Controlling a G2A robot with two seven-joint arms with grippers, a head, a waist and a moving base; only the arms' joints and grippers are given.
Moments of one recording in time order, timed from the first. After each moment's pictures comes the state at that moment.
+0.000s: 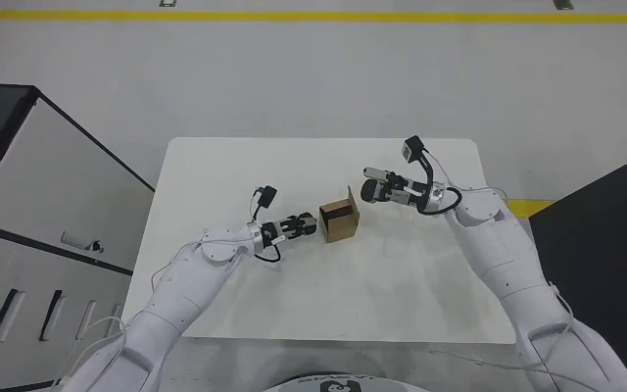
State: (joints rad) left arm 1.14 -1.20 -0.94 -1.09 -0.13 -0.31 -0.72; right arm -1.01 -1.15 1.12 -1.08 0.39 -0.32 1.05
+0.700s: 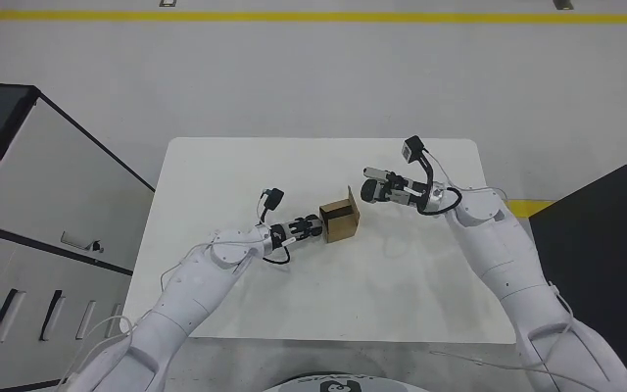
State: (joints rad) left arm 1.13 -1.23 -0.90 -1.10 -0.09 -0.25 -0.64; right arm -1.01 -1.15 1.12 -1.08 0.39 -0.32 1.05
